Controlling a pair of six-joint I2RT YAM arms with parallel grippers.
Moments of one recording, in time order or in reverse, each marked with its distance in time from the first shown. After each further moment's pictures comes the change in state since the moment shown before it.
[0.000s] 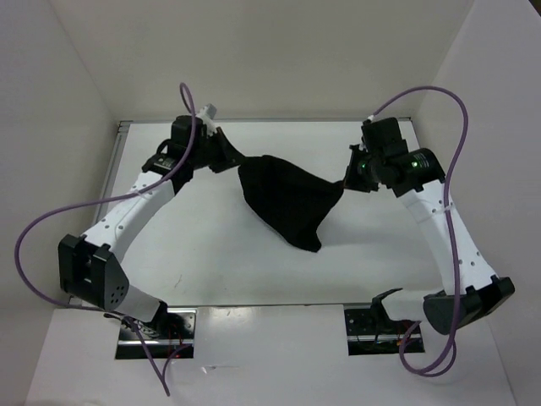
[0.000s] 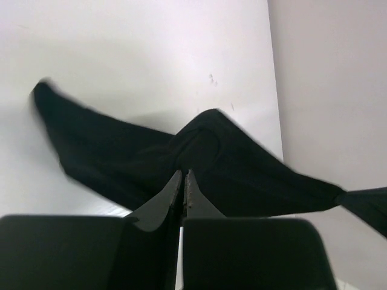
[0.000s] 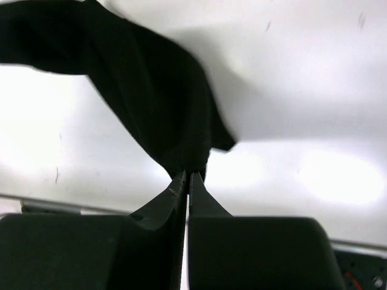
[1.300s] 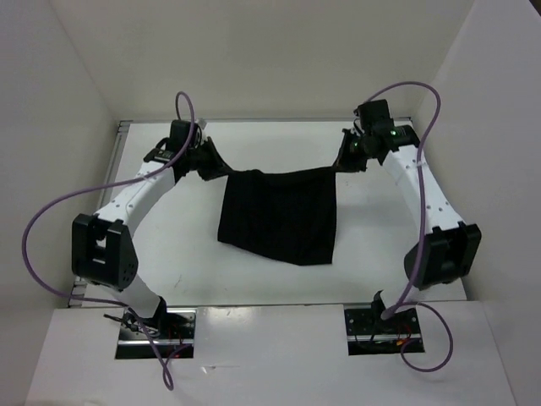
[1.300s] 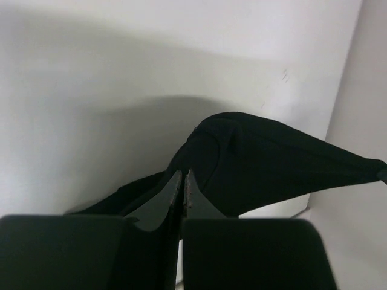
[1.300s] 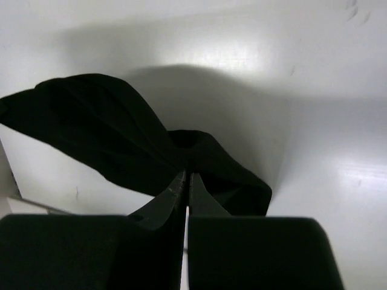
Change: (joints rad) left arm 0.129 0.061 -0.051 -0.160 -0.006 0.001; right arm -0.162 0.239 0.005 0.188 -0.222 -0.074
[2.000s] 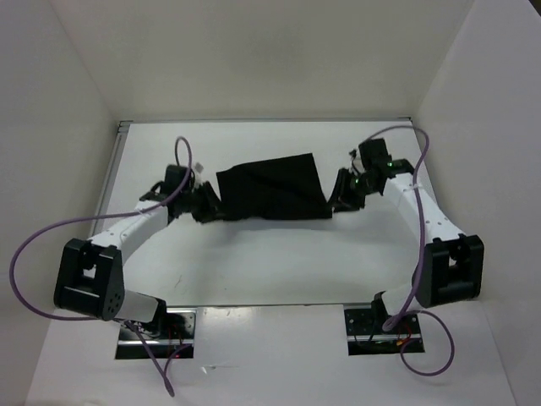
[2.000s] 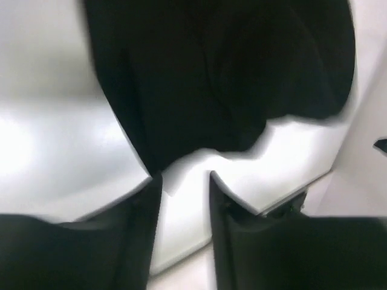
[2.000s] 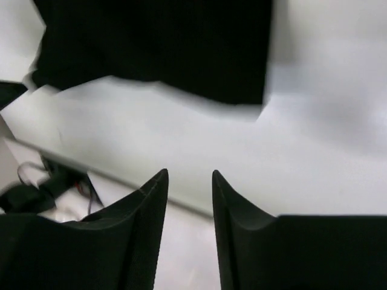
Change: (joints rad) left arm 0.048 -0.159 -0.360 0.171 0.108 0.016; right arm -0.049 -0.055 -0.267 0.101 -0.169 -0.037
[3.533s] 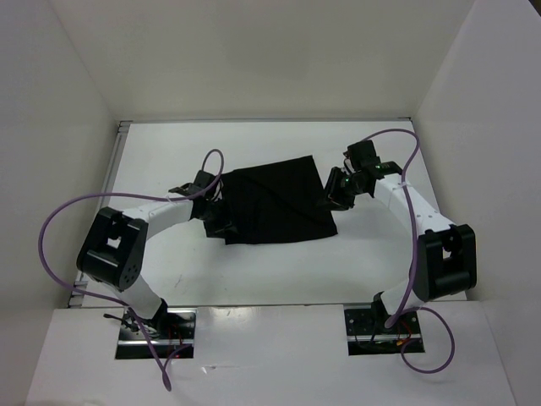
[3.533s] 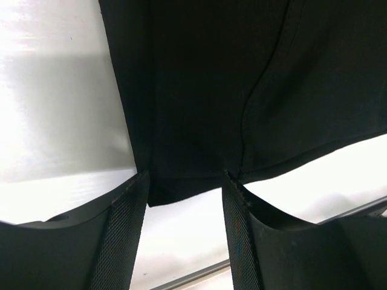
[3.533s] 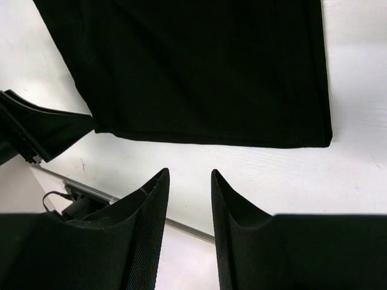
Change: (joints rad) left arm -0.166 0.234 0.005 -0.133 -0.164 0.058; right arm 0.061 0.041 -0.127 0.151 0.014 0.157
